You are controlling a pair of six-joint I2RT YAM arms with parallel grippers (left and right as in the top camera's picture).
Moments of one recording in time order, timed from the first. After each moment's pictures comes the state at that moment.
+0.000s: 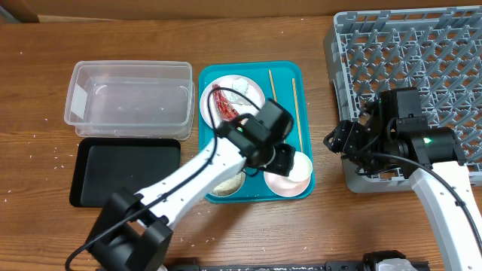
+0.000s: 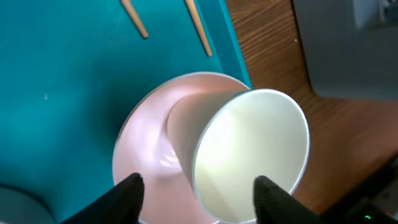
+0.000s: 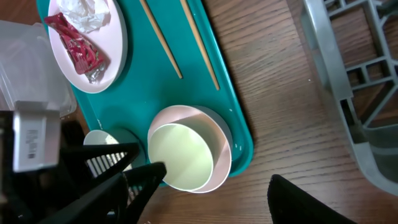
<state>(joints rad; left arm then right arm) -0.75 1.74 1.25 -0.70 0.24 -0.48 0.10 1.25 1.13 -1.10 -0.33 0.55</state>
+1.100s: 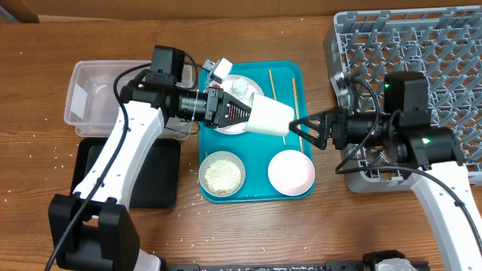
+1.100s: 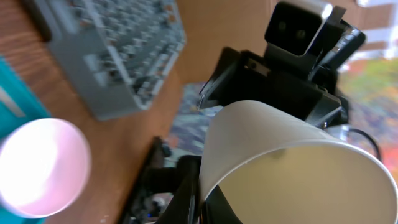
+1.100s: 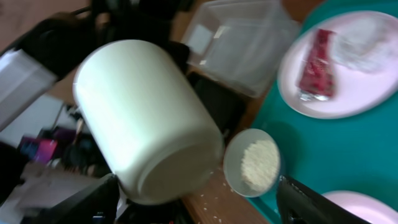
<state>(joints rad) -0.19 1.68 1.36 -0.80 1.40 -0.20 0.13 1.25 1.14 -0.68 -1.05 0.19</state>
